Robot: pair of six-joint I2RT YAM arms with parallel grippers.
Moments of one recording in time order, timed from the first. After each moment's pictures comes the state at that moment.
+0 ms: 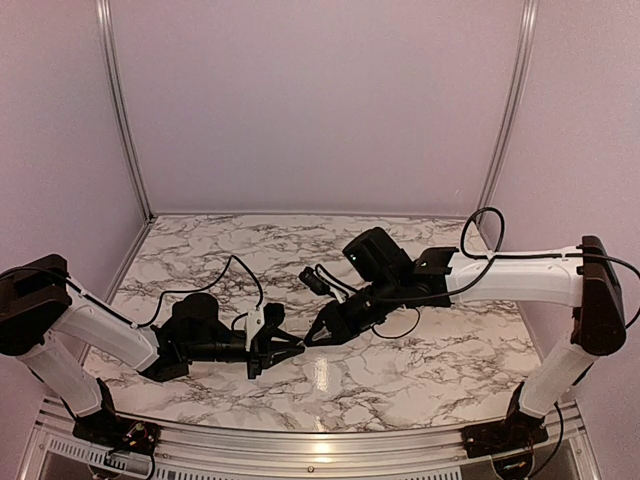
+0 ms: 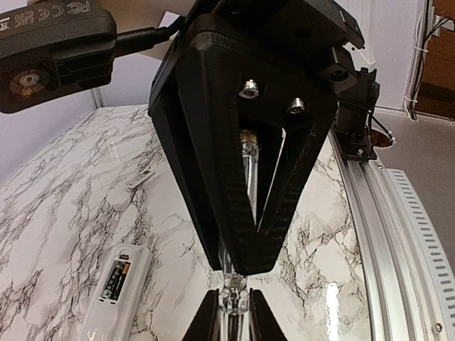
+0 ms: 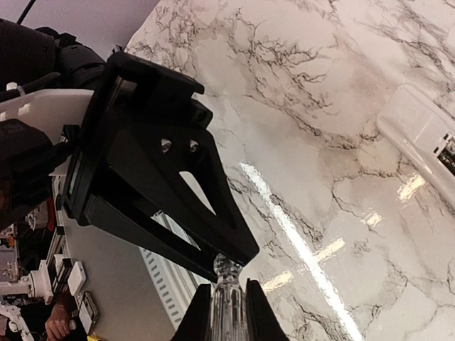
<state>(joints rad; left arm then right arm) -1.00 1.57 0.44 0.93 0.38 0.11 0.98 1.62 1.16 -0.37 -0.54 0.44</state>
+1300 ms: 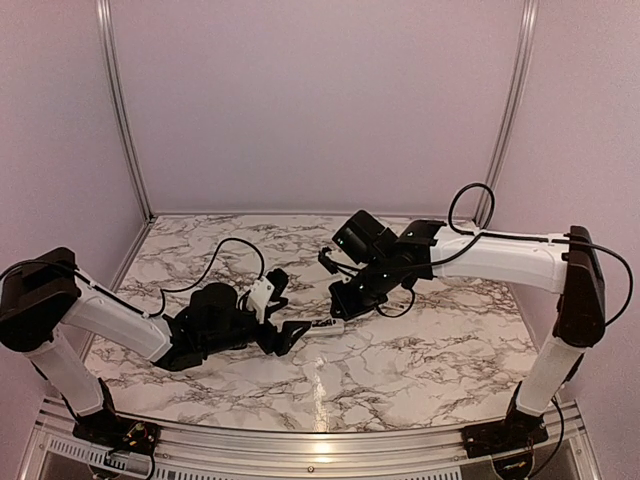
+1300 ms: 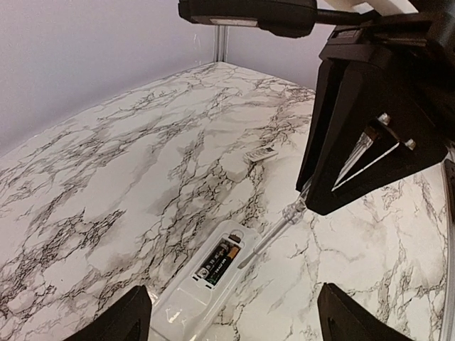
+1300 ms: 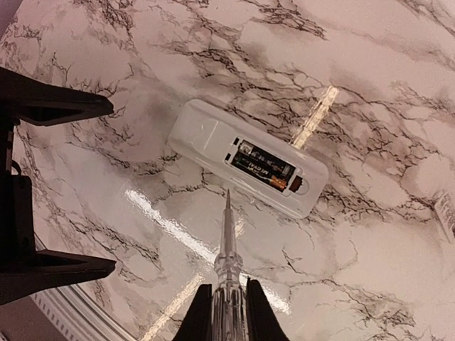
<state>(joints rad) -0.99 1.63 0.57 0.79 -0.05 -0.11 0.93 1.73 1.39 -0.71 -0.07 0.39</state>
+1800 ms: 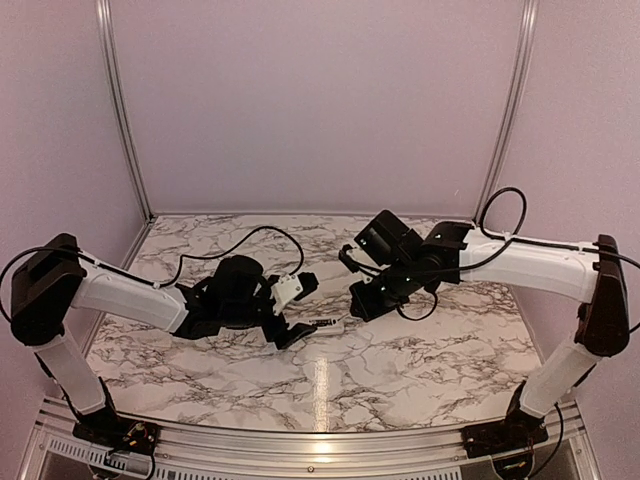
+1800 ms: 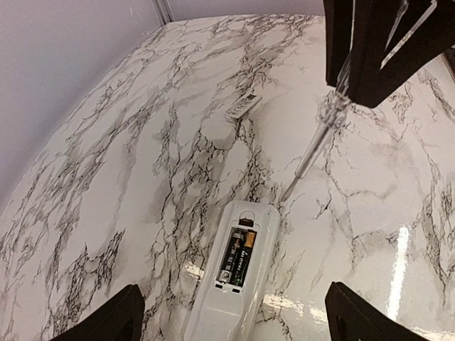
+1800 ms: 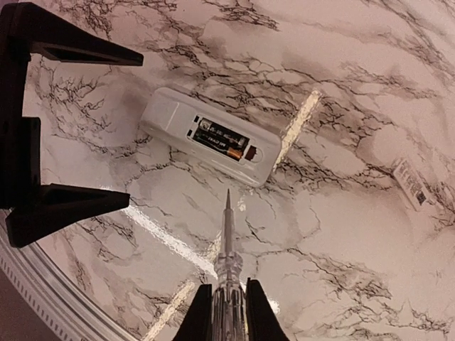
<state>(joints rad) -0.92 1.69 0.81 0.39 0.12 0.28 0.92 1.61 1.30 -0.74 0.01 0.39</state>
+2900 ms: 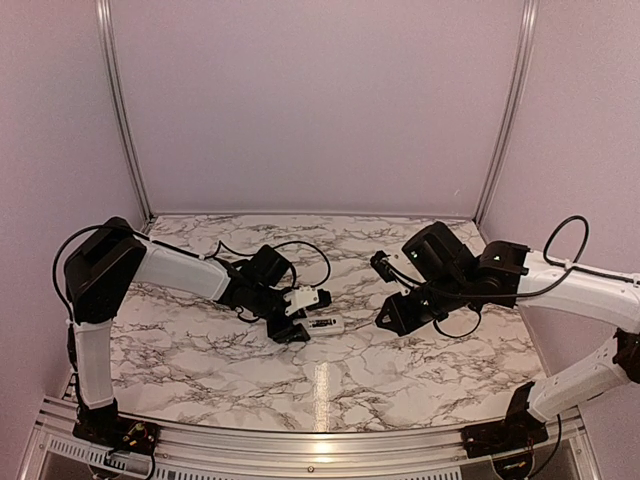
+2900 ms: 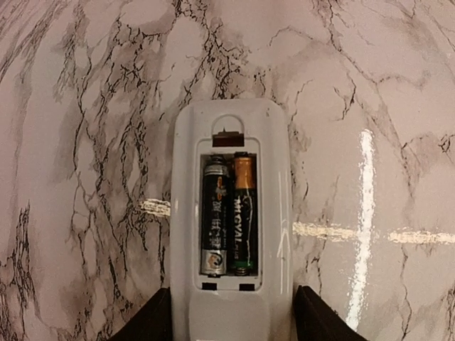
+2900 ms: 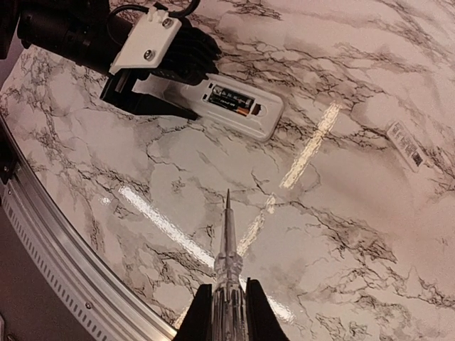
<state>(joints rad) -0.80 2.02 1.20 -0.13 0.33 0.55 0.92 1.28 1.03 -0.70 -0.04 0.40</state>
